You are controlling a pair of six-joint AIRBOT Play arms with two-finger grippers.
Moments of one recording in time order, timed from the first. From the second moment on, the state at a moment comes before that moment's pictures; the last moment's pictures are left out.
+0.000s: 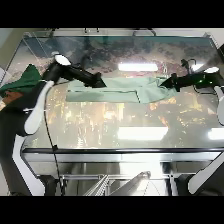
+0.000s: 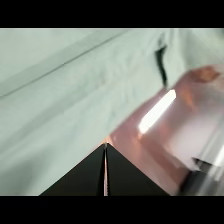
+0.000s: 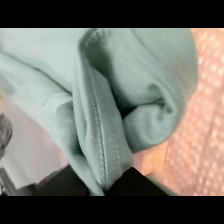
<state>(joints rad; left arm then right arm) -0.23 -2.05 1.85 0.72 -1.23 -1.22 -0.31 -2.11 1.78 -0.56 1.47 1.07</state>
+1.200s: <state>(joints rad) -0.36 -2.03 2.02 0.49 -1.20 -1.23 -0.16 -1.76 1.78 -0.79 1.55 1.24</state>
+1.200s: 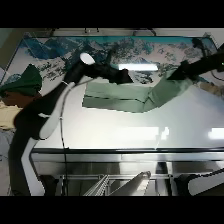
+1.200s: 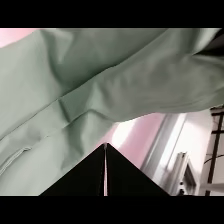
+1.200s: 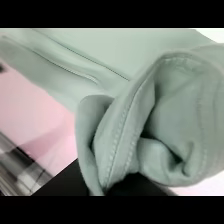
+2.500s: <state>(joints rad) 0.31 -1.52 1.17 0.09 -1.51 -0.82 0.14 -1.90 1.84 -0.89 1.35 1.42</state>
